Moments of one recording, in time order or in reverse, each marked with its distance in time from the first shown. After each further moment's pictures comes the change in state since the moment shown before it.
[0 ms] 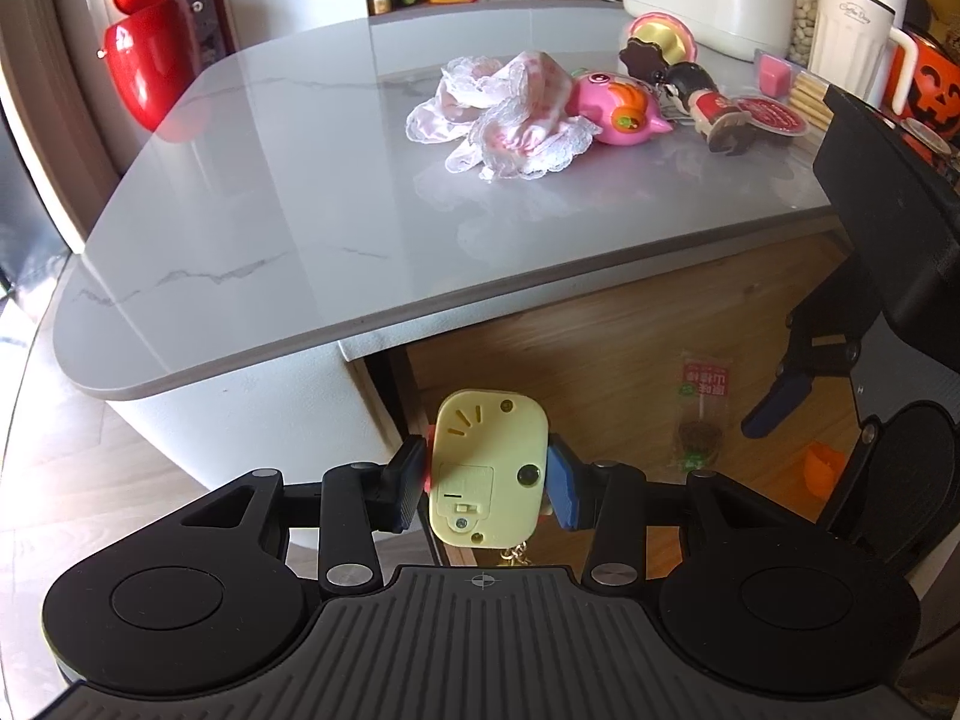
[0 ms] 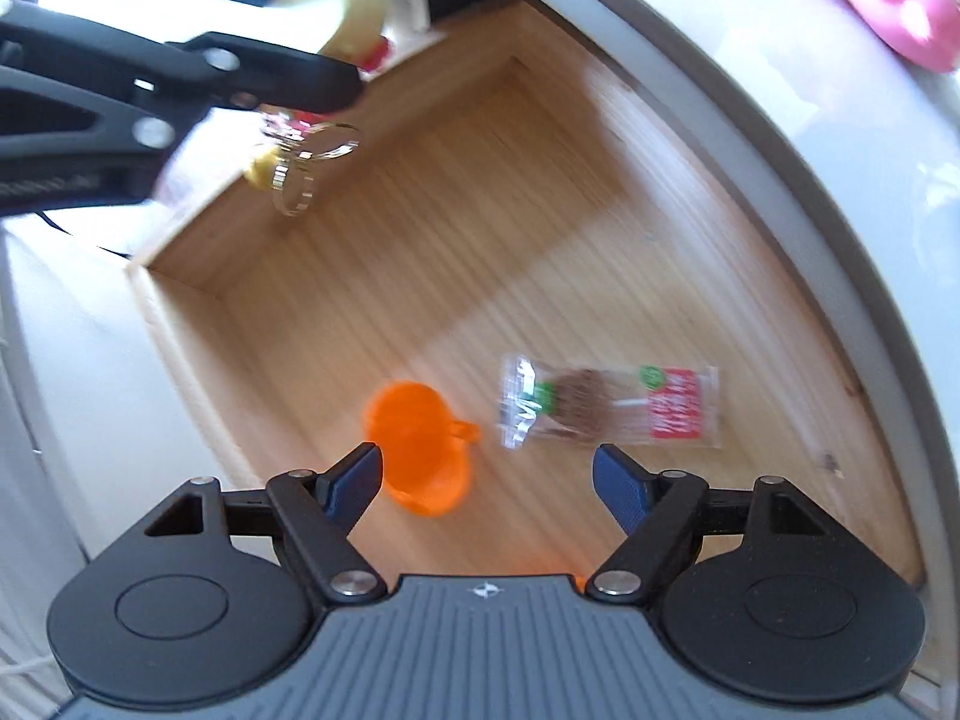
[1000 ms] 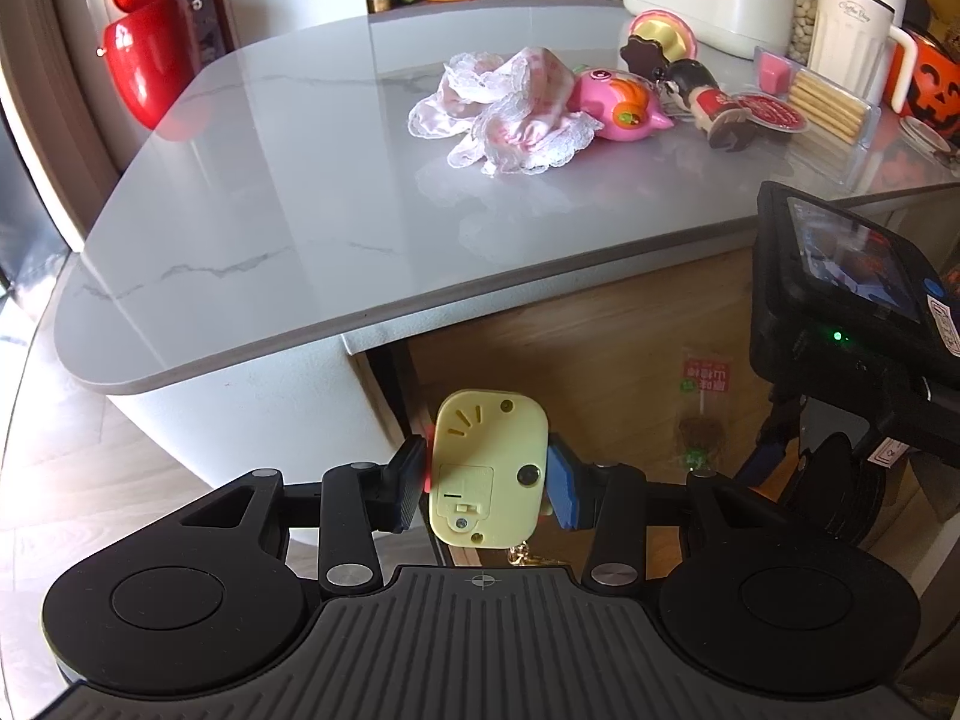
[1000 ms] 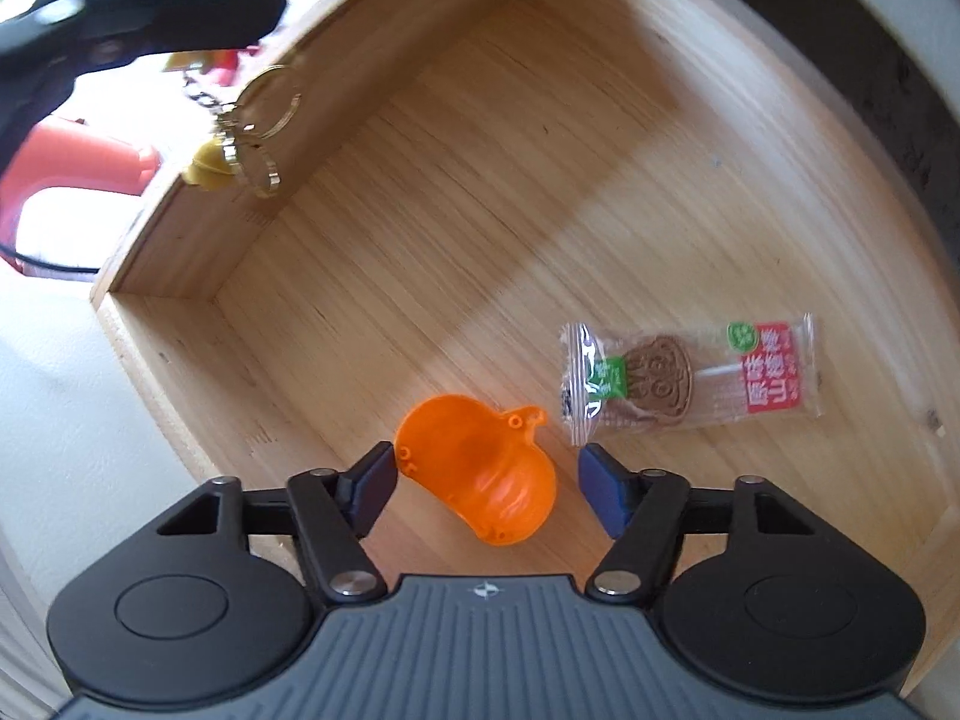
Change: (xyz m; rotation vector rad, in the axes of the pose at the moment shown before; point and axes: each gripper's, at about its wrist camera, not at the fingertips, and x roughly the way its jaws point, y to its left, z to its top) left arm 0.001 0.001 -0.002 0.001 0.004 -0.007; right arm 0.038 -0.012 0.000 0.148 0.136 0.093
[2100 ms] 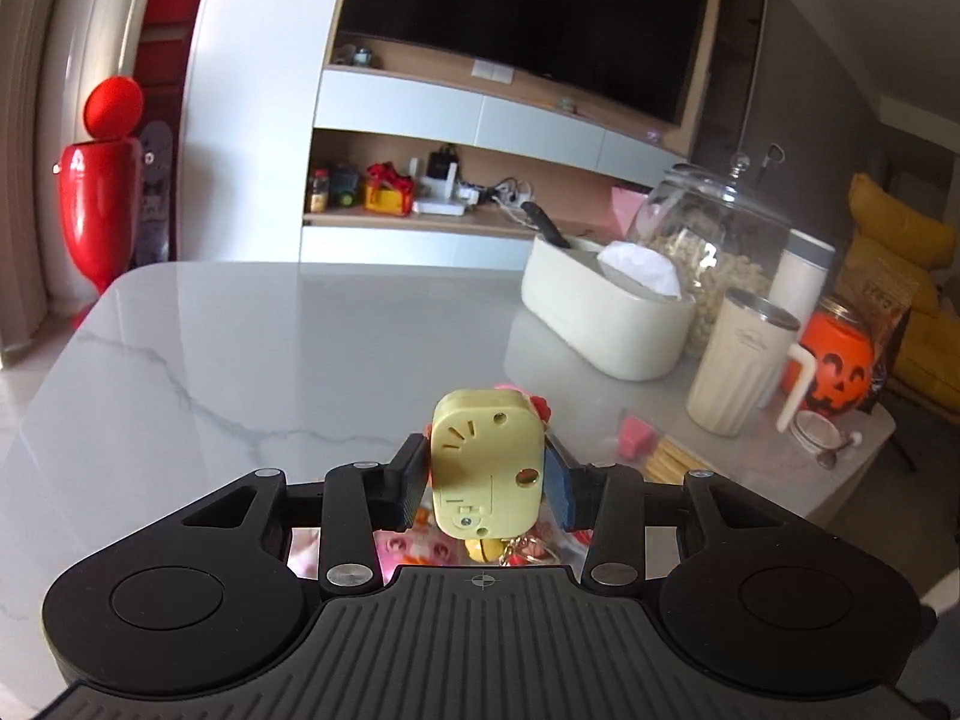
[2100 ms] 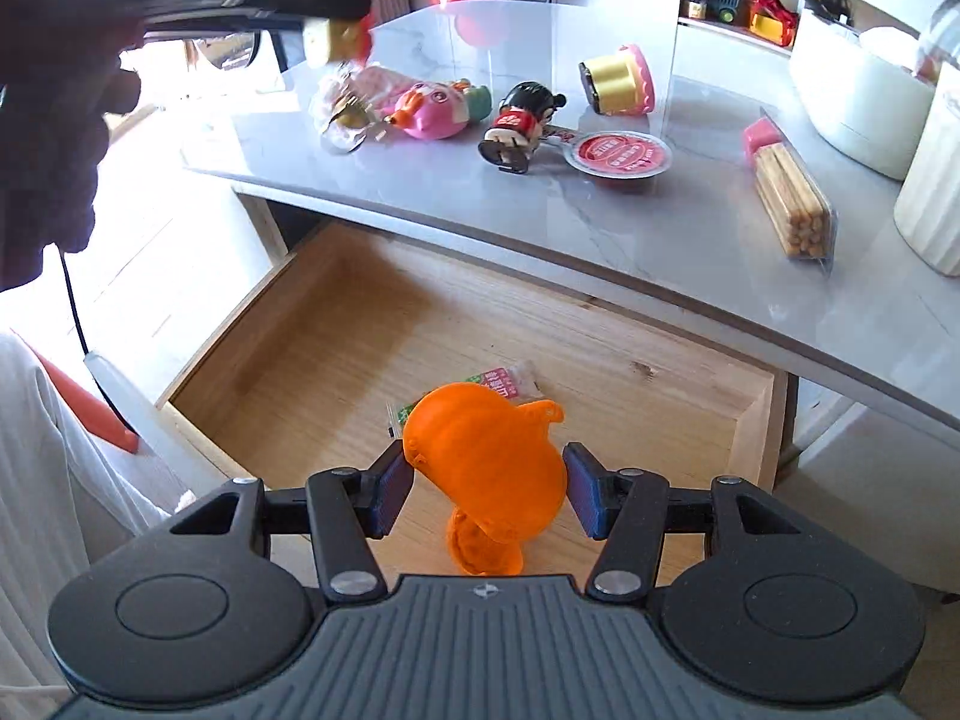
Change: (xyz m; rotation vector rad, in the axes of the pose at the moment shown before) left arm -0.041 -0.050 0.156 -0.142 -0.409 -0.195; right arm -0.101 -0.050 -0.192 0.251 -0.758 -0.103
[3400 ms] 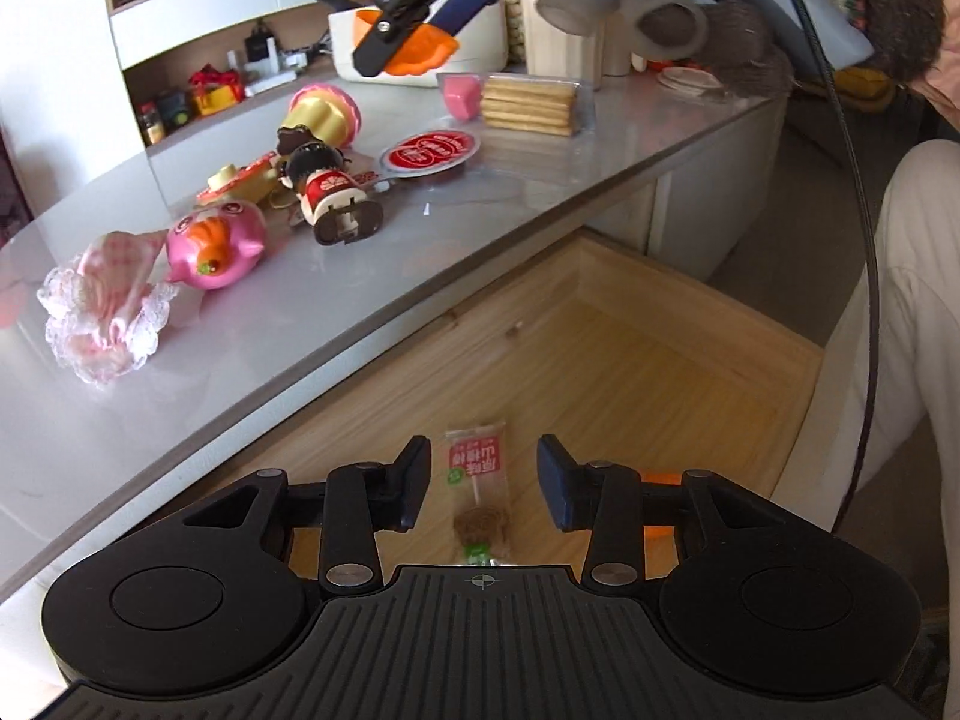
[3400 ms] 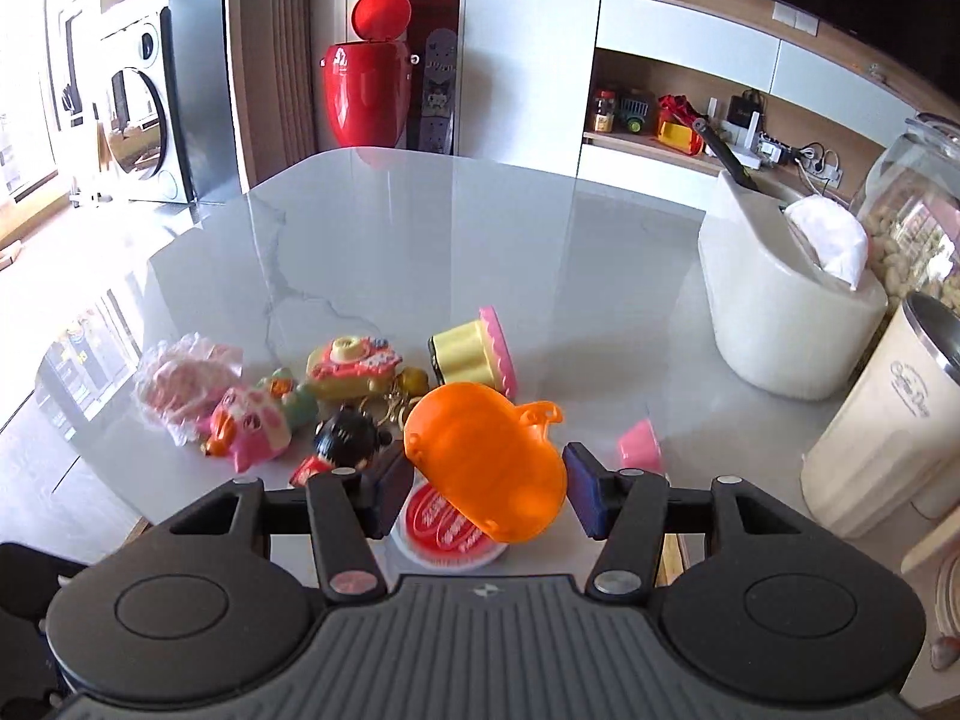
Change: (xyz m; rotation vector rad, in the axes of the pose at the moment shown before) left arm 0.006 -0.040 -0.153 0.453 0.310 -0.121; right arm 0.023 -0.030 0.155 -0.021 -0.231 -0.215
